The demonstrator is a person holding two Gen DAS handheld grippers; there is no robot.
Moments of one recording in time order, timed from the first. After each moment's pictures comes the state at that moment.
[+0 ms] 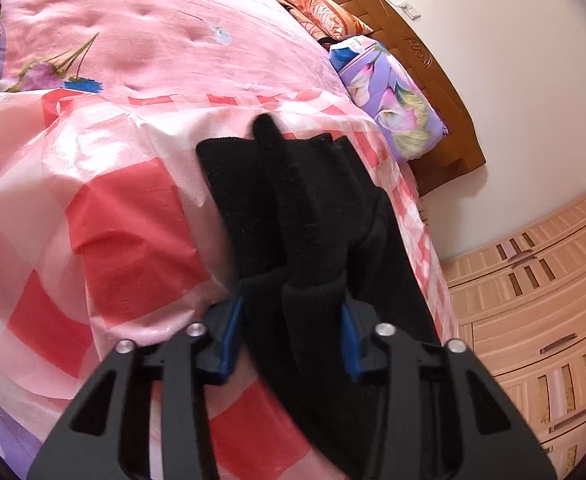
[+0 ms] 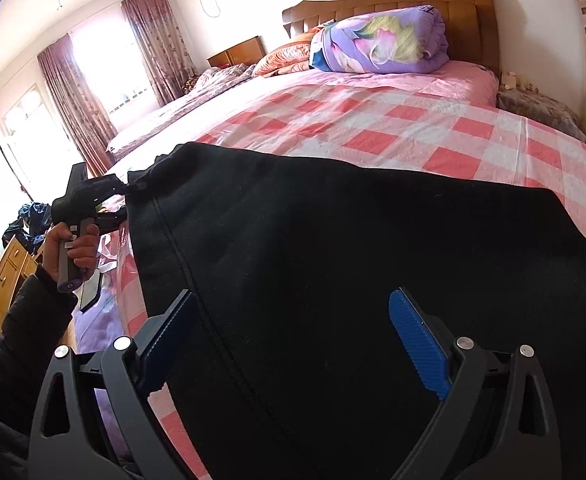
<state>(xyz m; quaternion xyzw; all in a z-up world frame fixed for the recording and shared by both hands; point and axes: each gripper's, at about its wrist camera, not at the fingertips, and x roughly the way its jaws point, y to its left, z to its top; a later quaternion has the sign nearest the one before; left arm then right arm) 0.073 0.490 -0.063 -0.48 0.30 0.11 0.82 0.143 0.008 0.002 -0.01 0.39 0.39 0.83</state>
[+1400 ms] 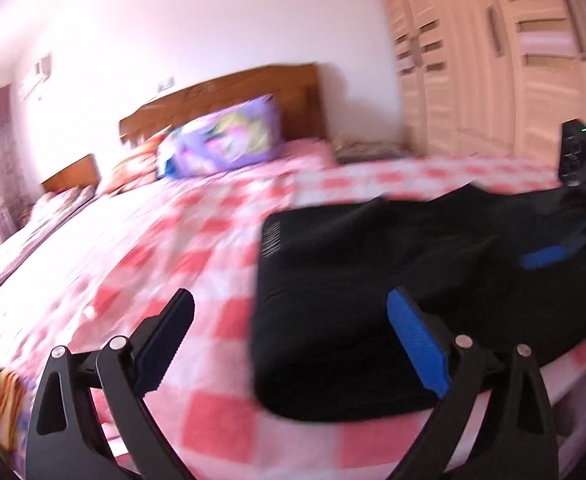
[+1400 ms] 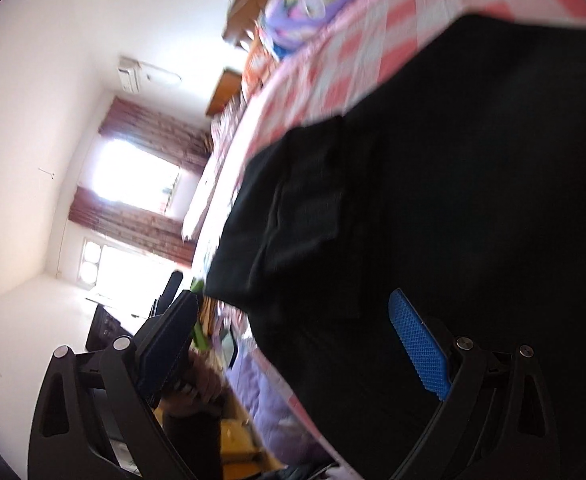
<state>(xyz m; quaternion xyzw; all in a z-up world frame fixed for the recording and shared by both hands) 0.034 0.219 0.010 0.08 0.25 0.04 0.96 0.163 -0.043 -0.036 0.31 0.52 0.41 0.68</state>
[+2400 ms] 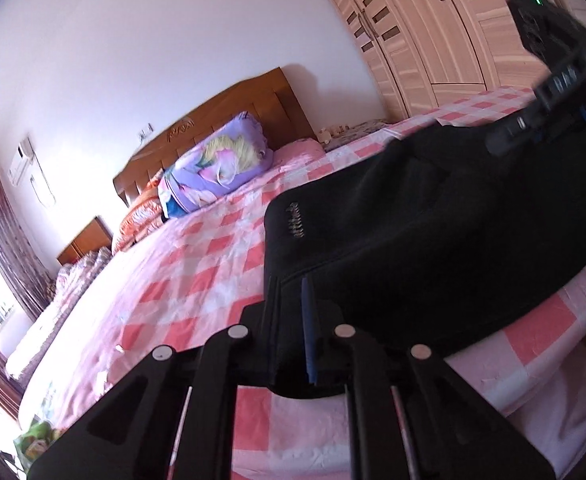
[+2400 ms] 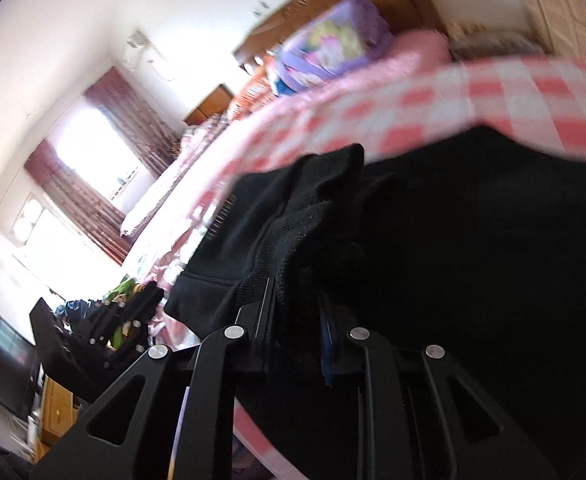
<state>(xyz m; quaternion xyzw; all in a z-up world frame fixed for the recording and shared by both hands) 0.017 0.189 -0.012 0.22 0.24 0.03 0.95 0.137 -0.034 -0.023 0.19 0.45 0.34 0.80</state>
